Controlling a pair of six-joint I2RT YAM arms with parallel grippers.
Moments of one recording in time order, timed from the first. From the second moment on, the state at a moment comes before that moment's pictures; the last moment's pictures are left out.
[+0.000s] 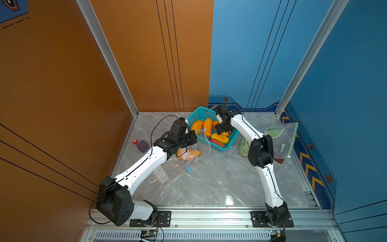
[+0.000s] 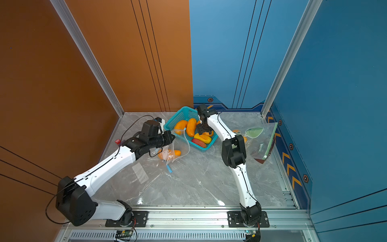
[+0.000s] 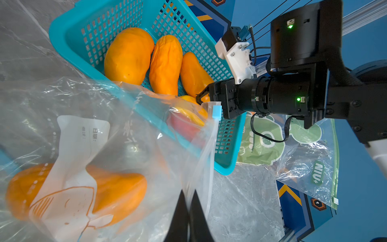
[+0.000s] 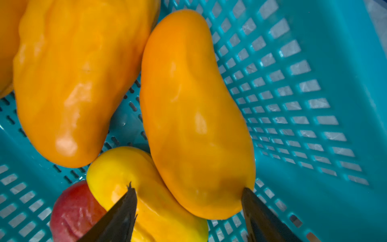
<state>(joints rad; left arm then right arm) -0.50 1.39 1.15 -0.38 0.12 -0.75 0.41 2.43 2.31 -1.10 0.11 0.00</state>
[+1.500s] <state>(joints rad) -0.50 1.40 1.15 -0.38 0.13 -0.74 0.41 2.60 2.46 -1.06 0.19 0.03</state>
